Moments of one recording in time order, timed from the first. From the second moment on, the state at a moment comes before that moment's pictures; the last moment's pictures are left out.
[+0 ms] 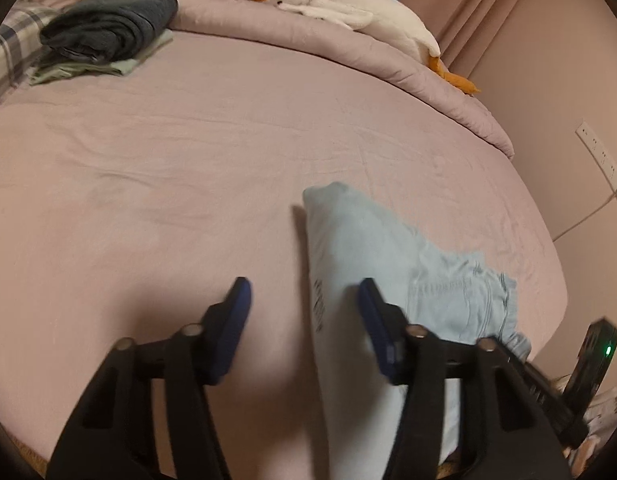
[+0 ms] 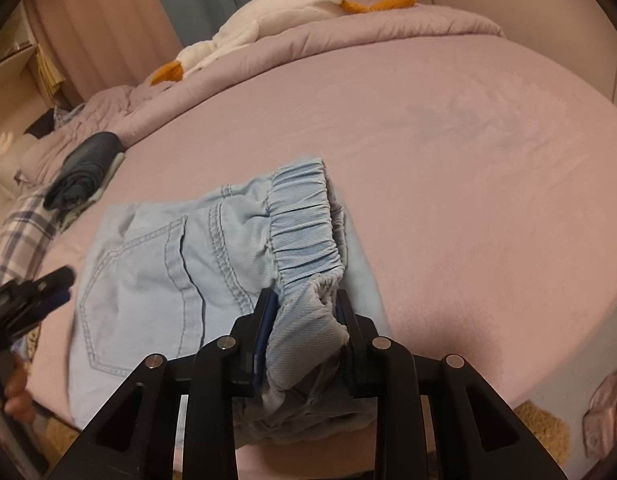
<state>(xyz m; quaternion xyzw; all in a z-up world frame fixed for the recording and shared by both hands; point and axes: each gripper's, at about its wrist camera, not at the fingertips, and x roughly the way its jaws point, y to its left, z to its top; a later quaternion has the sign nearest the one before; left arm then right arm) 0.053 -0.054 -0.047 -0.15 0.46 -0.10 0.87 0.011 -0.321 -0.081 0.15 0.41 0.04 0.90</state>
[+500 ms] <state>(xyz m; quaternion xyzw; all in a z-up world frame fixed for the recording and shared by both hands) 0.034 -0.055 -0.080 -0.17 0.49 -0.12 0.85 0.004 -0.338 -0.085 0.16 0.41 0.04 0.90</state>
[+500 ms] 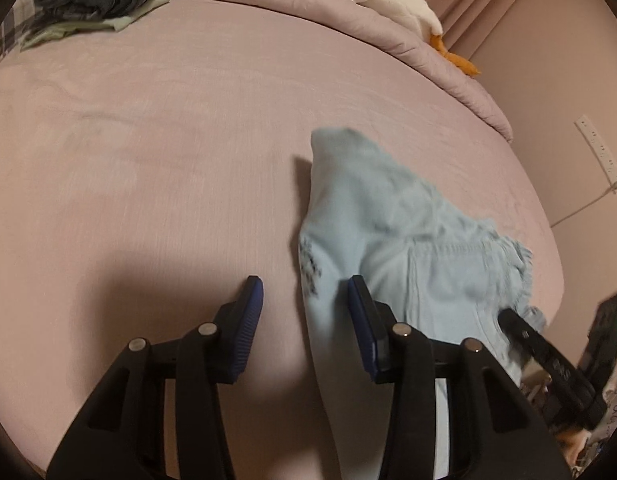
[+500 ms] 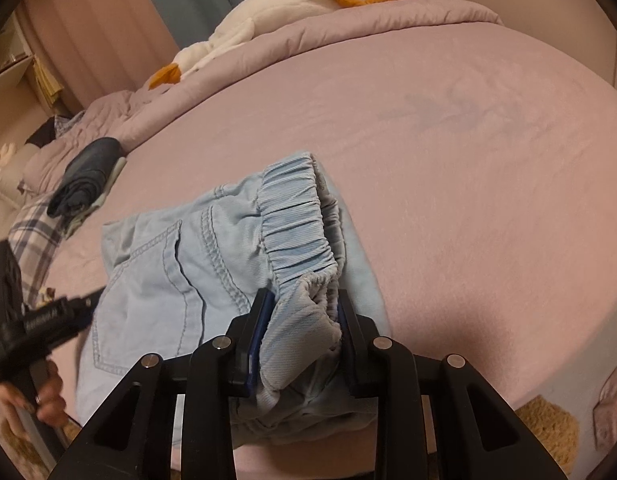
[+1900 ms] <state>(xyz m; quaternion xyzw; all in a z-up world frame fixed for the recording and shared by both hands) -0.032 -0.083 -0.069 -0.11 0.50 -0.17 0.84 -0.005 -0.326 -0.065 0.13 0.41 0.01 0.90</state>
